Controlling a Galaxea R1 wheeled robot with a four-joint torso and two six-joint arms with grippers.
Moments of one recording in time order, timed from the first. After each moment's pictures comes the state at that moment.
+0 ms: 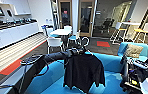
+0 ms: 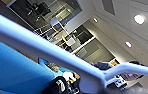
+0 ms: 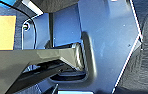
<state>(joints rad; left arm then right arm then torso) 0.10 2.96 -2.02 0.88 -0.08 -1.62 -1.56 2.98 -2.59 -0.23 0.16 0.24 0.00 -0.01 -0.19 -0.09</state>
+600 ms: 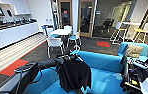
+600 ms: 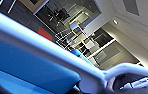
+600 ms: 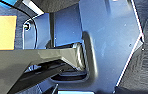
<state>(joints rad) 0.21 2.86 -2.08 0.97 -0.08 -1.62 -1.56 2.98 -2.59 -0.23 0.16 0.24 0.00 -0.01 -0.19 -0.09</state>
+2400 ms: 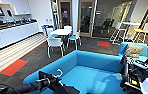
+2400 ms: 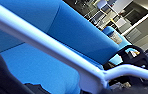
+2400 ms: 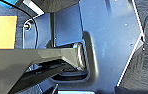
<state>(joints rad) 0.55 2.44 -1.85 1.28 -0.07 -1.62 -1.56 2.99 -2.59 -0.23 0.16 0.24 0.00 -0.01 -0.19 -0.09</state>
